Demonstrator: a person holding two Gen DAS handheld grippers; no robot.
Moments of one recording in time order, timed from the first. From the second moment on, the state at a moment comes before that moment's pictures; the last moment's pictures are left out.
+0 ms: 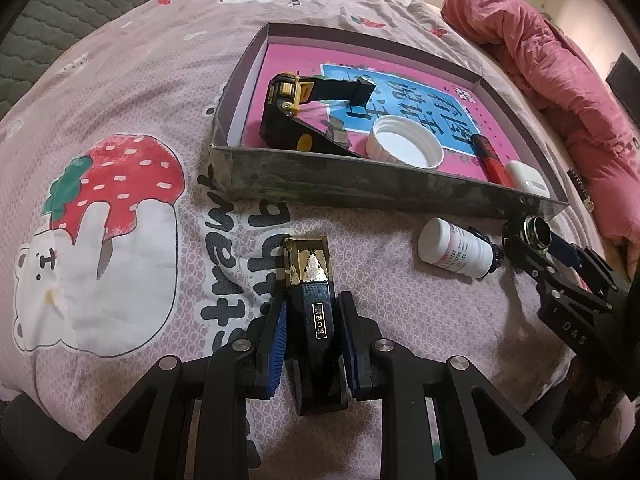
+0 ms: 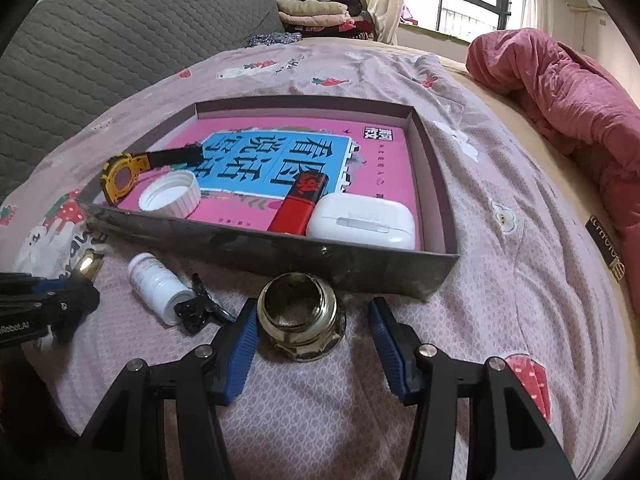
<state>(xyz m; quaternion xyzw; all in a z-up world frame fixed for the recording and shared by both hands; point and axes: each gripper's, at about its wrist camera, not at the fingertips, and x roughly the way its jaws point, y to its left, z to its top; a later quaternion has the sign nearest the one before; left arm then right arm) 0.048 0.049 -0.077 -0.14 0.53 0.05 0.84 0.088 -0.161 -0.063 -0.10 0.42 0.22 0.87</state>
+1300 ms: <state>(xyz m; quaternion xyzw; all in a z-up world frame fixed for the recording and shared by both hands) 0.030 0.037 -0.014 -0.10 0.44 0.02 0.89 0.062 -0.181 -0.014 -0.04 0.38 0.25 0.89</state>
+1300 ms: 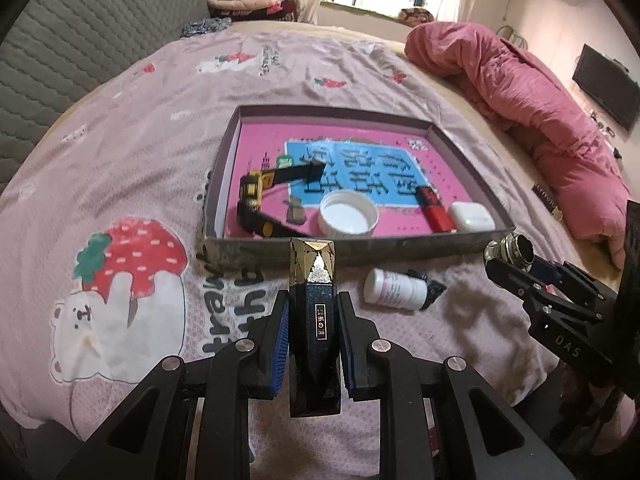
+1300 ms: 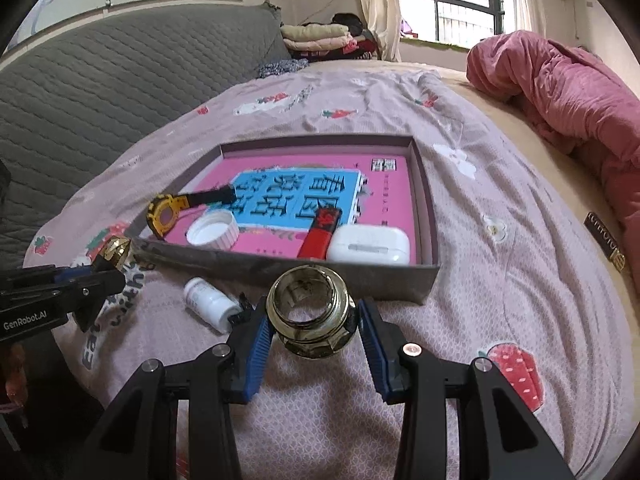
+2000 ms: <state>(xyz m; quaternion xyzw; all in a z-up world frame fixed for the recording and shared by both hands) 0.092 0.053 0.015 -0.14 0.40 0.04 0.91 0.089 -0.169 0.022 -0.01 0.34 0.25 0.91</state>
